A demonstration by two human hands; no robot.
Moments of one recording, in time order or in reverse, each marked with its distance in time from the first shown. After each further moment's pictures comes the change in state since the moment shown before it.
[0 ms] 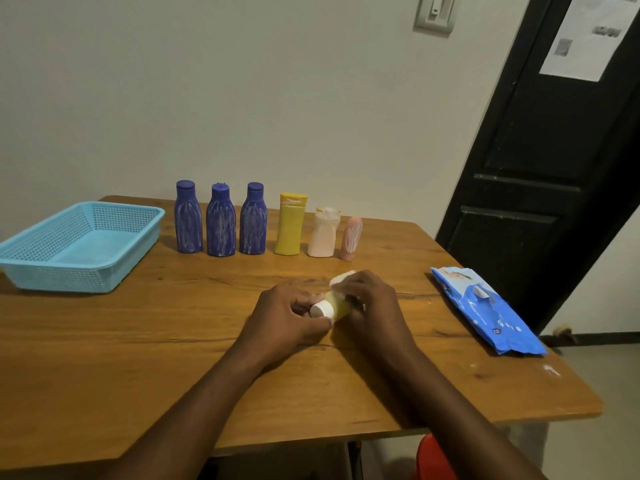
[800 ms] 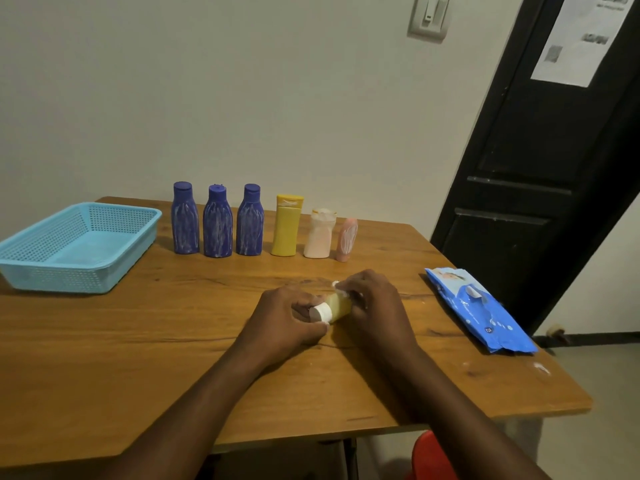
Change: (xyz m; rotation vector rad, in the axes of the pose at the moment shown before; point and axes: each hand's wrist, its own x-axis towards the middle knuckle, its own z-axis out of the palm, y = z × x) left_hand -0.002 0.003 0.004 0.079 0.035 0.059; right_hand -0.004 -0.006 -0.014 -0.079 0.021 0.055
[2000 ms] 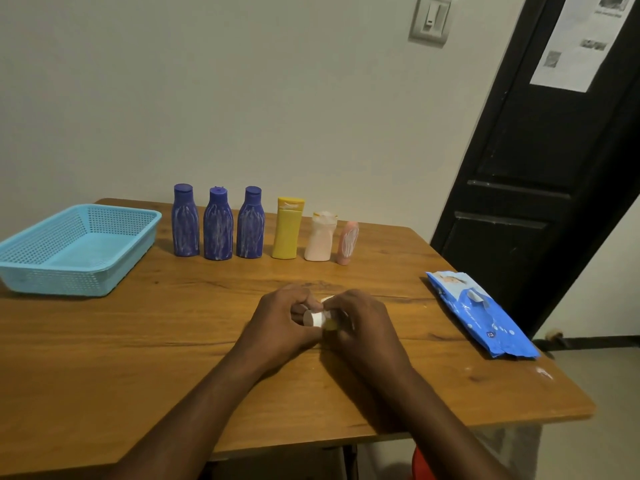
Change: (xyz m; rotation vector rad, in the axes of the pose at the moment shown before) left_hand 0.000 -0.003 -0.003 -0.080 -0.020 0.011; right_hand -0.017 -0.019 0.009 0.015 -0.112 -0.033
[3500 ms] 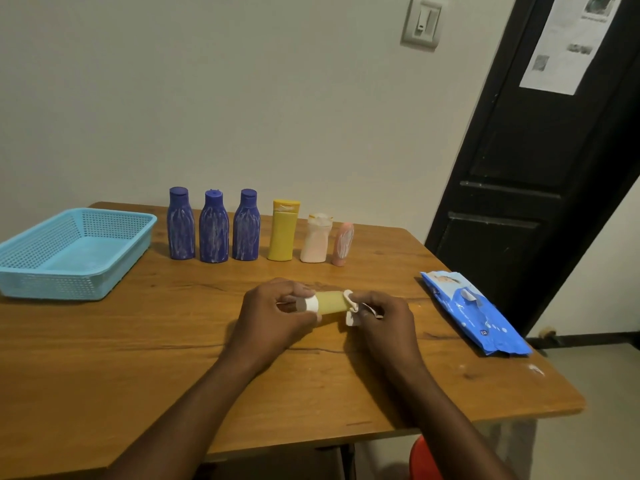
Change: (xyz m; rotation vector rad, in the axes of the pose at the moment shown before) left_hand 0.001 0.005 -0.004 -0.117 0.162 0.003; right_hand -0.003 0.033 -0.004 0.440 0.223 0.338
